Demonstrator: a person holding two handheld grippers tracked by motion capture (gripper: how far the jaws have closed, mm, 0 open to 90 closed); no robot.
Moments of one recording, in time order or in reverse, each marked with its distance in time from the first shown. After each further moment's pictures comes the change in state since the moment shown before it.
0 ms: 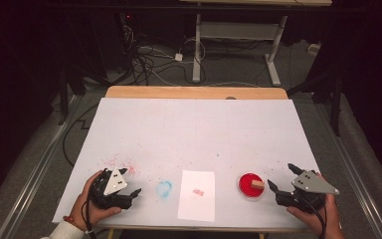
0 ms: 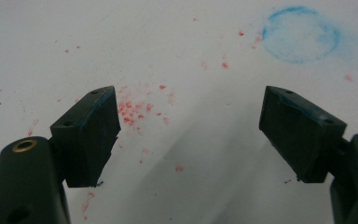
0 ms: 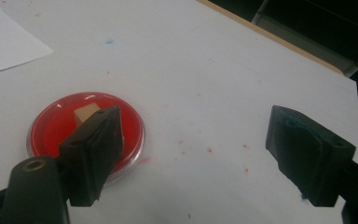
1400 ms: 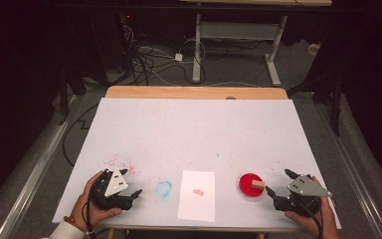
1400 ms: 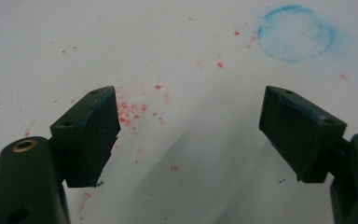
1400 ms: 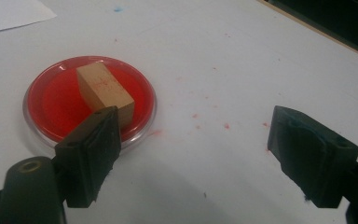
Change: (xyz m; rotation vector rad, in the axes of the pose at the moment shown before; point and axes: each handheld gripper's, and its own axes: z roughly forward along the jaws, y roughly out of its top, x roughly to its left) left arm -0.003 0.000 0.000 0.010 0.003 0.009; right arm 0.005 -0.016 0.010 0.043 0.032 -0.030
